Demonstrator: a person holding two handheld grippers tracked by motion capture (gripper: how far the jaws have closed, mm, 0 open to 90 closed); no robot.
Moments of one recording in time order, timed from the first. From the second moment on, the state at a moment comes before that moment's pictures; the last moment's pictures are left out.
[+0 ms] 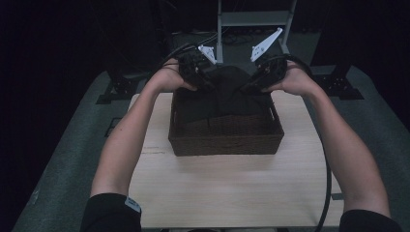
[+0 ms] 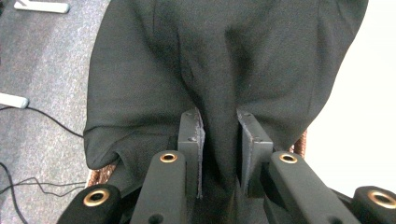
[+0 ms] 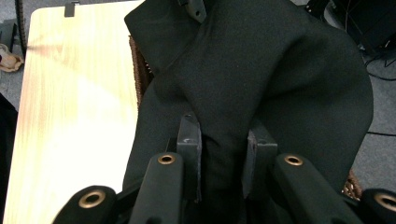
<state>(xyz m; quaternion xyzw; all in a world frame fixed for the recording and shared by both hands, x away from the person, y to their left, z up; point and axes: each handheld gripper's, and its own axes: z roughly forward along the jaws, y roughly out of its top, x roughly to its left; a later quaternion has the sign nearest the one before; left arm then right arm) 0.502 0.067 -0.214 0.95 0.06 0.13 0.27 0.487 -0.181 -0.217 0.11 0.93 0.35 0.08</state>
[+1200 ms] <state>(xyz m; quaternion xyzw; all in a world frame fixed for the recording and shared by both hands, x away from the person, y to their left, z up) 0.518 0.057 -0.259 0.96 0.08 0.11 0.25 0.508 -0.168 -0.274 0.13 0.94 0.32 0.05</state>
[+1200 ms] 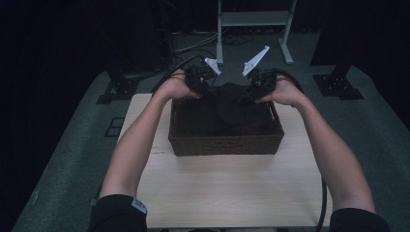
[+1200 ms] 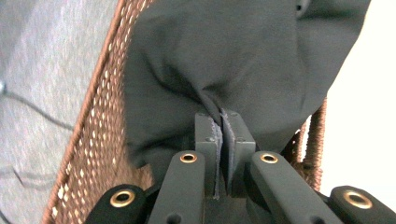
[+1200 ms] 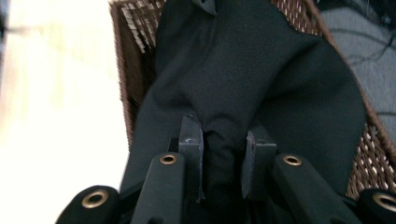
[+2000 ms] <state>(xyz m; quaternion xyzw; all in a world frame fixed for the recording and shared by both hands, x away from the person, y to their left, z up) 0.530 0.050 -0.313 0.96 0.10 0.09 0.24 0.525 -0.172 -0.334 0.16 0.94 0.30 0.03</state>
